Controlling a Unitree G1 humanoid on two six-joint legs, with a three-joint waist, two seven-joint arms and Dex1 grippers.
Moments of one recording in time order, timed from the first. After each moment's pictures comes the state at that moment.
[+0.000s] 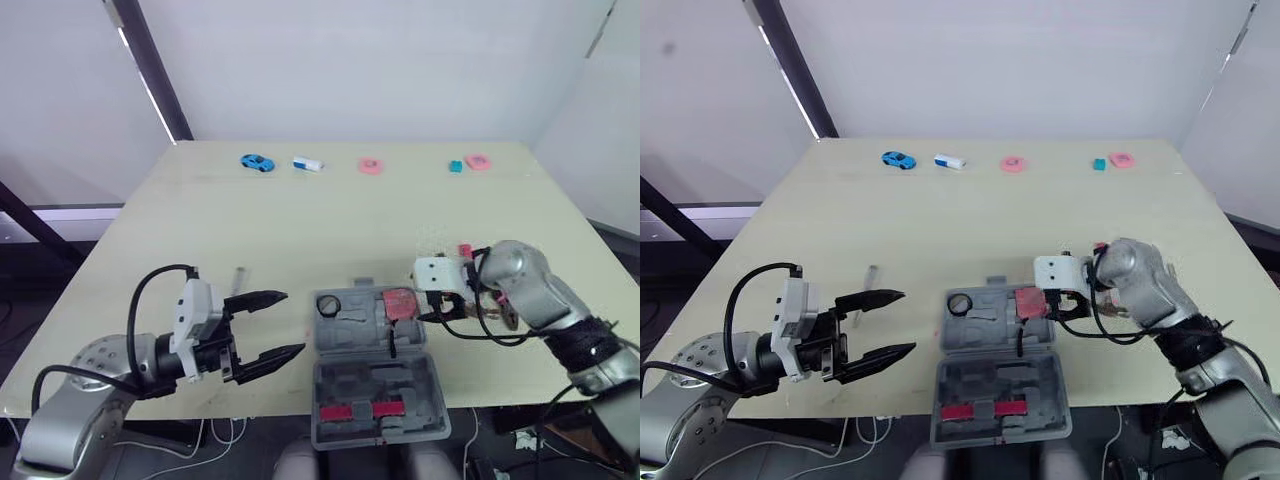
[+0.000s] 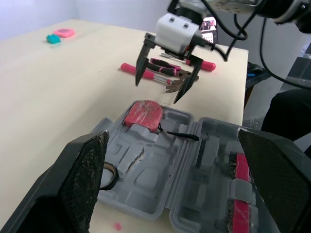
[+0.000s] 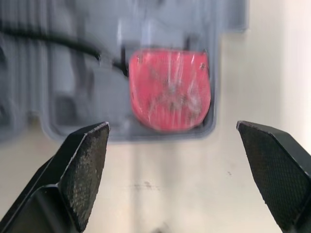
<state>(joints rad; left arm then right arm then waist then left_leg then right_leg) 0.15 0.76 0.27 -0.50 -0.66 0.36 -1.06 -0.62 -0.59 0.34 0.09 -0.16 0.25 1.18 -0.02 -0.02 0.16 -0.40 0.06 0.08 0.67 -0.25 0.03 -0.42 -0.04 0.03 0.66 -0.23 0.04</state>
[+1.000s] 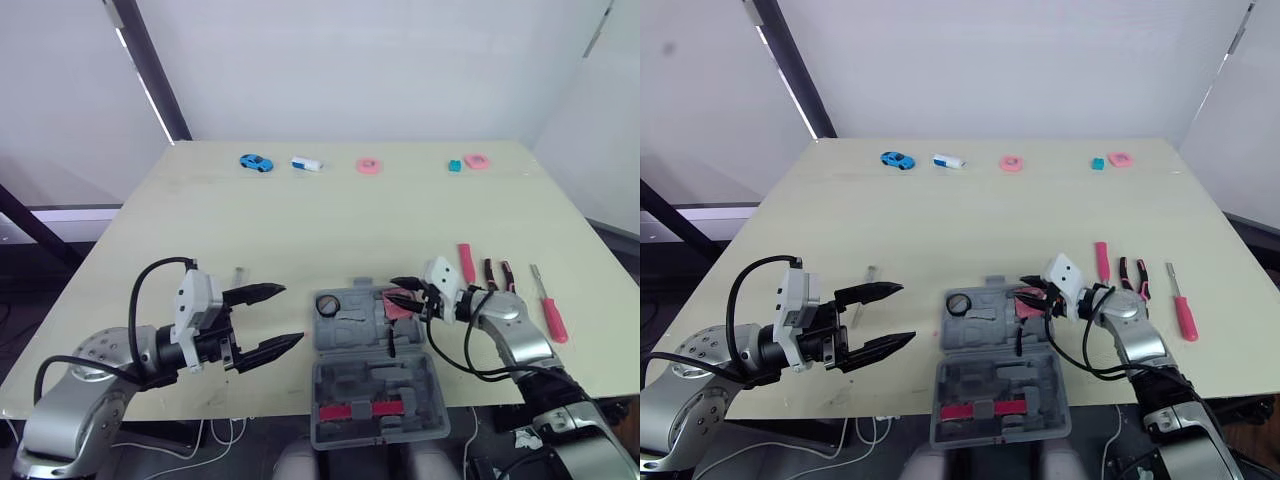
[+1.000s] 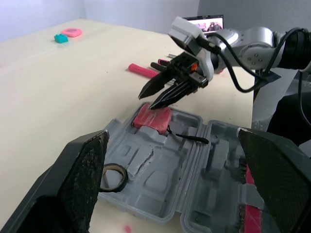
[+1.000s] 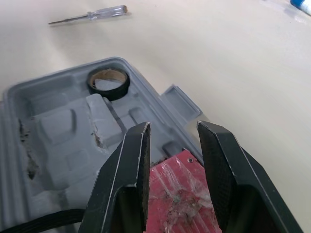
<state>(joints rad) 0.10 0.77 0.26 -0.47 -0.67 0.39 -1.04 -0.44 -0.34 0.16 0.37 0.12 -0.01 0.93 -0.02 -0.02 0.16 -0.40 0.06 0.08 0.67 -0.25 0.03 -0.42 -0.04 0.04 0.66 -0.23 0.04</state>
